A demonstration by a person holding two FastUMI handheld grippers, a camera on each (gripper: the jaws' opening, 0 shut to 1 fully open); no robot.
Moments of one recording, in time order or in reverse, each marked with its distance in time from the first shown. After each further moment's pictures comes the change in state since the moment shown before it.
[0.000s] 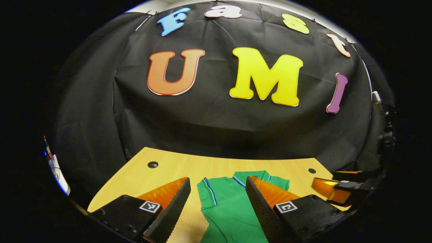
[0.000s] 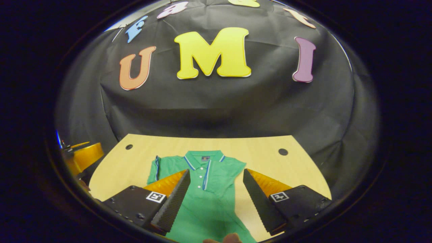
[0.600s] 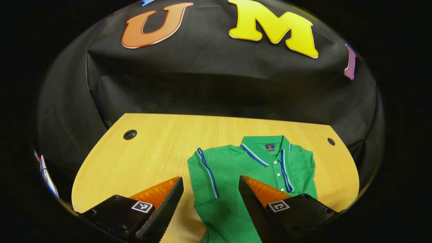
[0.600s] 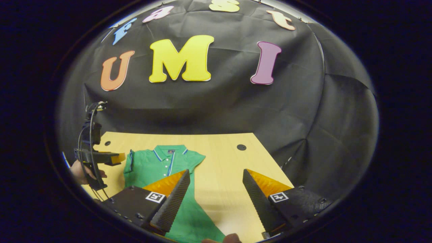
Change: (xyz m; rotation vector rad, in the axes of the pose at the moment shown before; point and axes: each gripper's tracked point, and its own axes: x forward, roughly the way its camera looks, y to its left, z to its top) left arm 0.125 0.025 -0.109 0.034 0.348 0.066; right arm -0.061 -0.087 -0.015 0.013 0.036 -0.179
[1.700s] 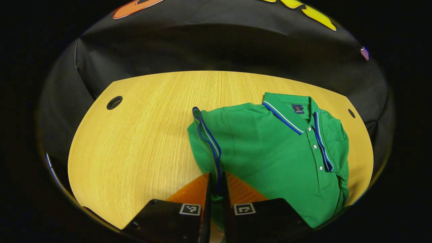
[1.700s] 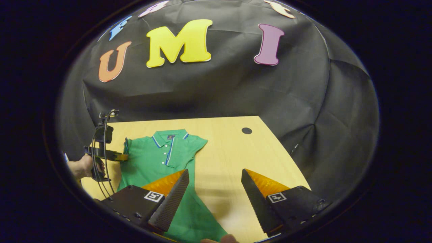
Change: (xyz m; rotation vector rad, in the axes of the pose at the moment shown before) left arm 0.065 0.022 -0.051 0.036 0.202 -0.043; right arm 0.032 0.007 -0.040 0.032 0.123 0.057
